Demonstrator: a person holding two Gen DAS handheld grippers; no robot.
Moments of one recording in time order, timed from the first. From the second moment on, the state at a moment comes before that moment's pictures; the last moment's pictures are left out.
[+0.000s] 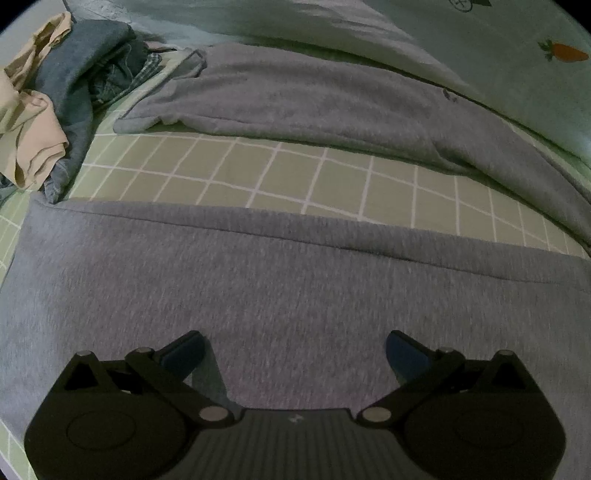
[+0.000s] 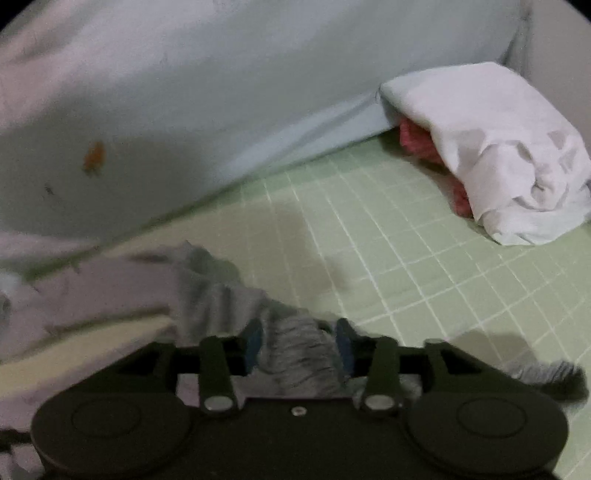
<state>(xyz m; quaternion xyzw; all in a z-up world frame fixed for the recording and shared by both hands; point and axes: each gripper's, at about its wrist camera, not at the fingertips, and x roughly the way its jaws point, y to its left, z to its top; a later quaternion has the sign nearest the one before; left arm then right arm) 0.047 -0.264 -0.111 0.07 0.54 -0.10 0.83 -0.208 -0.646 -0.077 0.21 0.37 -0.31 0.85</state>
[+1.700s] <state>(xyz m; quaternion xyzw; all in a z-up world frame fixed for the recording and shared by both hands) -0.027 -0.265 -0.063 0.08 0.51 -0.11 0.85 -0.344 -0.730 -0.103 0.26 0.33 -0.51 0.75</state>
